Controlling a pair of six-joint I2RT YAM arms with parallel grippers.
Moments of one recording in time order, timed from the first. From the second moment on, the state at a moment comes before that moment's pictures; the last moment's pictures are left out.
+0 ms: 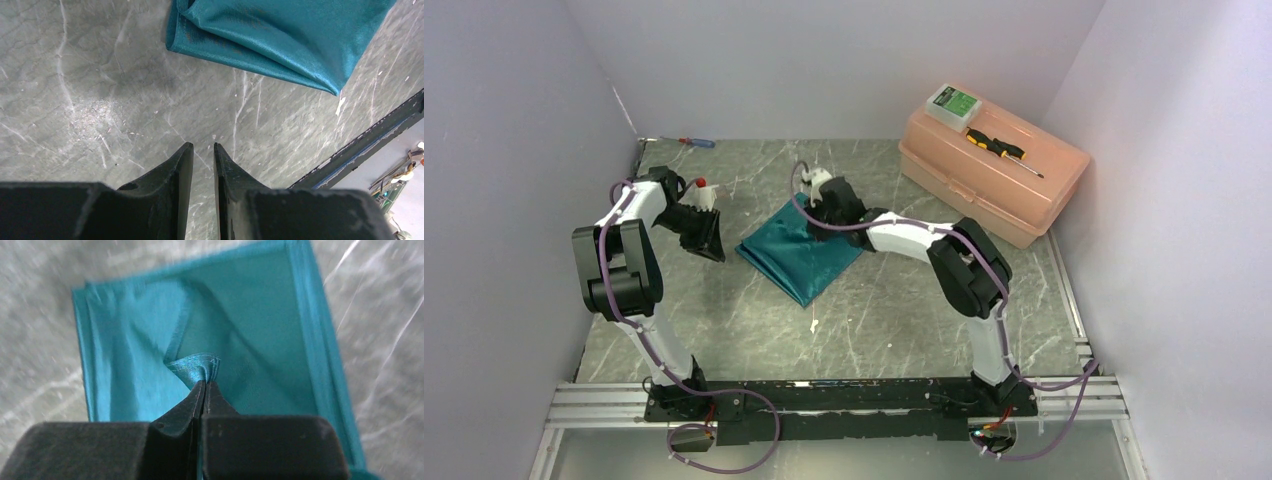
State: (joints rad) left arm 0.18 1.85 1.35 -1.01 0.54 0.42; right arm 0.73 2.07 1.46 0.05 -0.11 0.20
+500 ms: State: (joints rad) left arm 0.18 1.85 1.37 -1.01 0.55 0.40; right arm 0.83 1.91 1.17 0.08 -0.06 0.19
